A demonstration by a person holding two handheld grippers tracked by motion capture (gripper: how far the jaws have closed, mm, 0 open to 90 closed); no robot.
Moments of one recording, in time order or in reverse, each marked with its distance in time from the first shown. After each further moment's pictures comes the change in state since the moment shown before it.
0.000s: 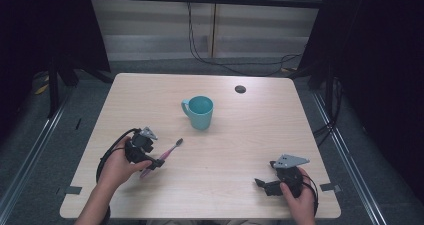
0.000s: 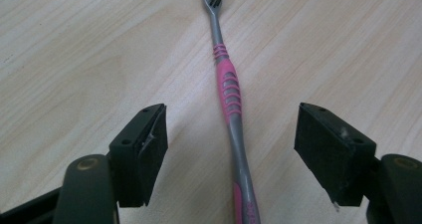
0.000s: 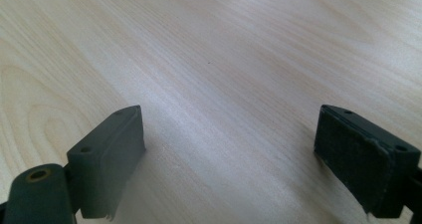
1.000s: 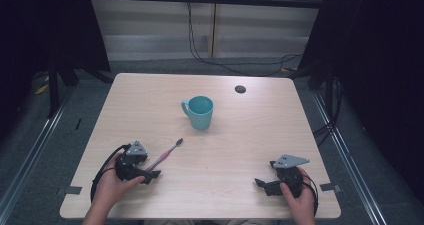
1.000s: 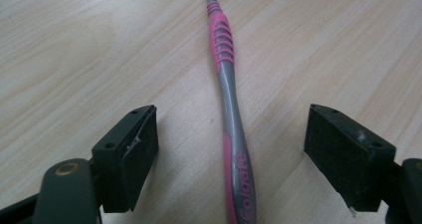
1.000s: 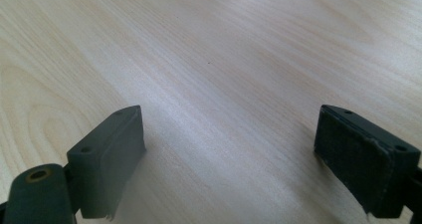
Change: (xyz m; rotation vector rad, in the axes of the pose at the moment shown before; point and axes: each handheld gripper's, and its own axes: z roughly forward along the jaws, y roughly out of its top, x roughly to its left) left arm -0.011 -0.052 0.007 -0.154 0.027 -0.022; right arm 0.000 0.000 0.000 0.000 0.000 0.000
